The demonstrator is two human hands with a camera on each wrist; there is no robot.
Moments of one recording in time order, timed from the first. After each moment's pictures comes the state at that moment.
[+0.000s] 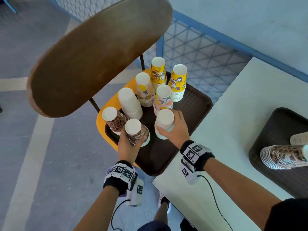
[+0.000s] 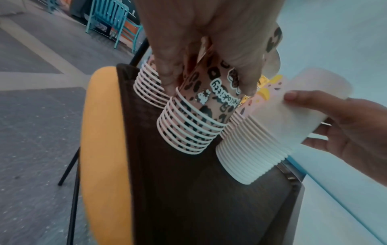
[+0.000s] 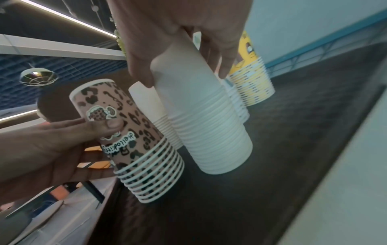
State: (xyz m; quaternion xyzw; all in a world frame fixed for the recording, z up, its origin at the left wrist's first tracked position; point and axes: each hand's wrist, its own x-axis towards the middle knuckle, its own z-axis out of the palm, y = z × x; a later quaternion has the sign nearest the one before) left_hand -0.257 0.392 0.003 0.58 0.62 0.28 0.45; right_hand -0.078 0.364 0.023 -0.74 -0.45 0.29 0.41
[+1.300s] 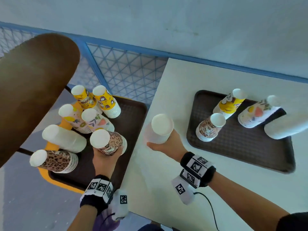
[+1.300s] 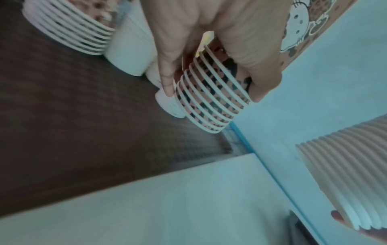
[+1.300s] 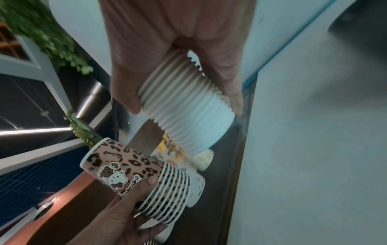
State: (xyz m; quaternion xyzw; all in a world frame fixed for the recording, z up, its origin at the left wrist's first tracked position) left_hand -0.144 0.351 0.037 0.62 0.58 0.25 0.46; right_hand 0.028 0.216 0.075 -0.74 -0.23 0.35 0.52
